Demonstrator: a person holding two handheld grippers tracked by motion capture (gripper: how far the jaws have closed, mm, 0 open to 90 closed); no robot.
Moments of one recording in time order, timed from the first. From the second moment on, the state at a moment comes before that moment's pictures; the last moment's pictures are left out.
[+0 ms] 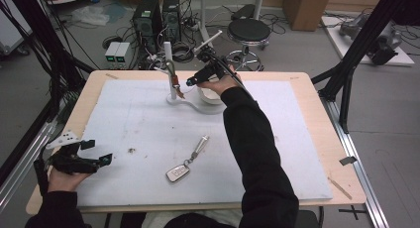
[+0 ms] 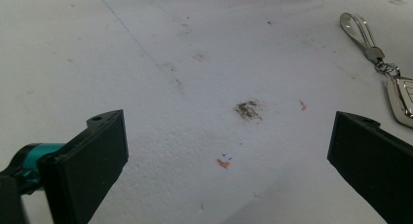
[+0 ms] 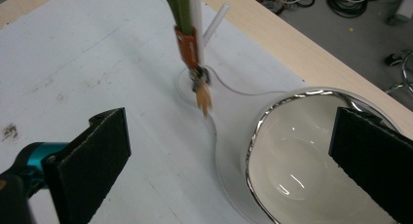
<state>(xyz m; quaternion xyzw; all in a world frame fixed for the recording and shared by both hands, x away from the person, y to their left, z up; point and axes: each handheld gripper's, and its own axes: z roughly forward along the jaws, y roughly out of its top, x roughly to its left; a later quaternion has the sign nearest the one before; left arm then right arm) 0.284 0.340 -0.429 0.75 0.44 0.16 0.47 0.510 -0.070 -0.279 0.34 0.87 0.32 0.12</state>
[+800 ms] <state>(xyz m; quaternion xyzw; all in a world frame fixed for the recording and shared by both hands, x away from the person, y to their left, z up) 0.285 0.340 -0.430 0.75 0.44 0.16 0.46 0.475 -0.143 -0.291 0.37 0.85 0.34 0.13</state>
